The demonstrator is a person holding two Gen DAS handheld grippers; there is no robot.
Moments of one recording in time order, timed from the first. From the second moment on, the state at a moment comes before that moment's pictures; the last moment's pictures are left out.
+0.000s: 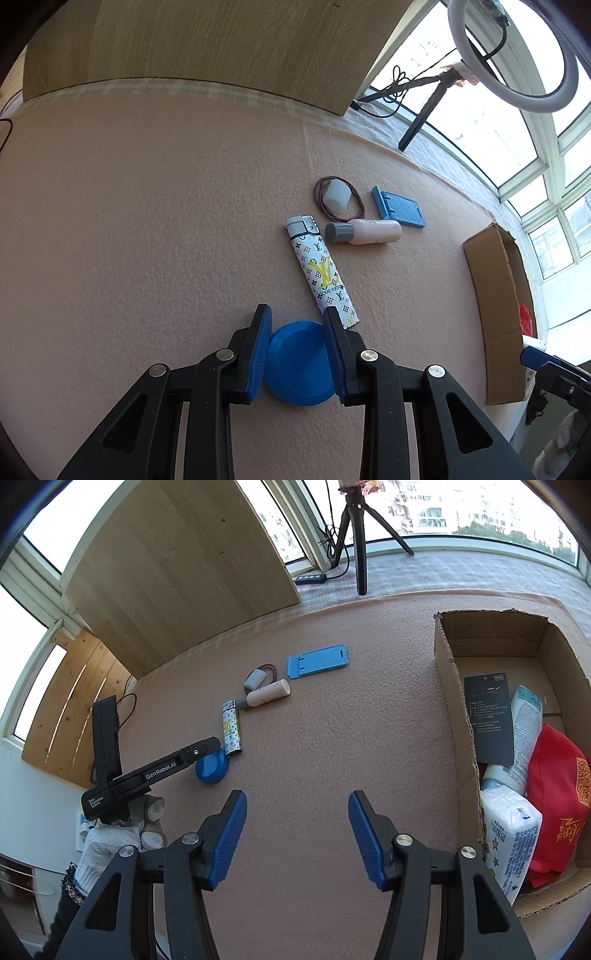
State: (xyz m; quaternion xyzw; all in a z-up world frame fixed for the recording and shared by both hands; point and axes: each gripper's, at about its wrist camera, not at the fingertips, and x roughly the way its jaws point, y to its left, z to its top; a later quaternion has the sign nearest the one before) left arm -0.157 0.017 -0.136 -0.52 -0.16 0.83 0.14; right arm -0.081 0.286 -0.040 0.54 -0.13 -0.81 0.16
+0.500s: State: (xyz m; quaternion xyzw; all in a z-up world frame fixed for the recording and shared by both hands) left arm -0.084 0.054 -0.133 -0.52 -0.13 0.82 0.19; right arm -0.076 0.277 -0.052 0.55 -0.14 -0.80 0.18
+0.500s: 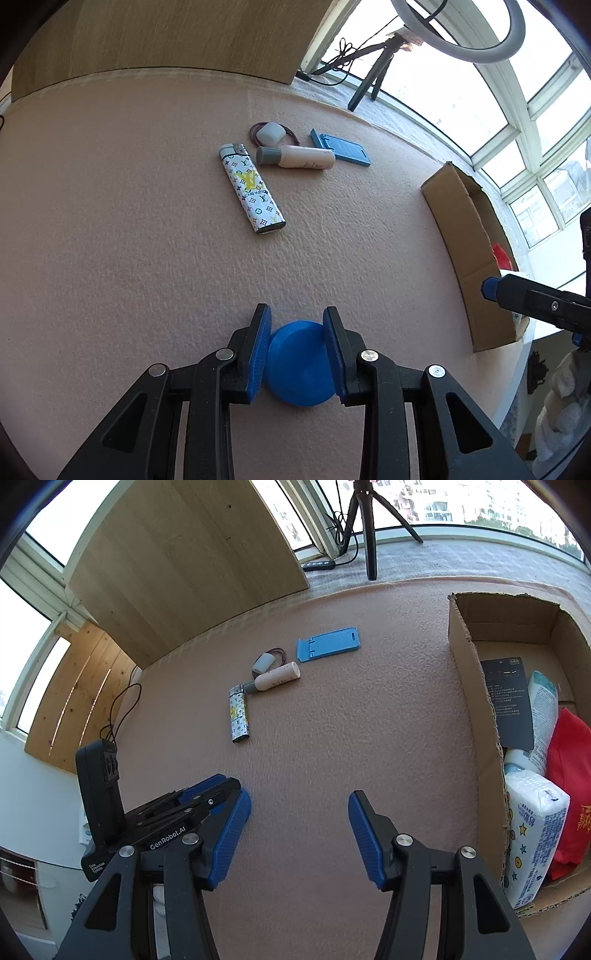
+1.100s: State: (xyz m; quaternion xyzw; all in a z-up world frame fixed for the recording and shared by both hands) left arm -0.020 0.058 -0.117 -0.53 -0.08 0.82 0.20; right arm -0.070 0.236 -0.101 0.61 -0.11 -0.75 0.22
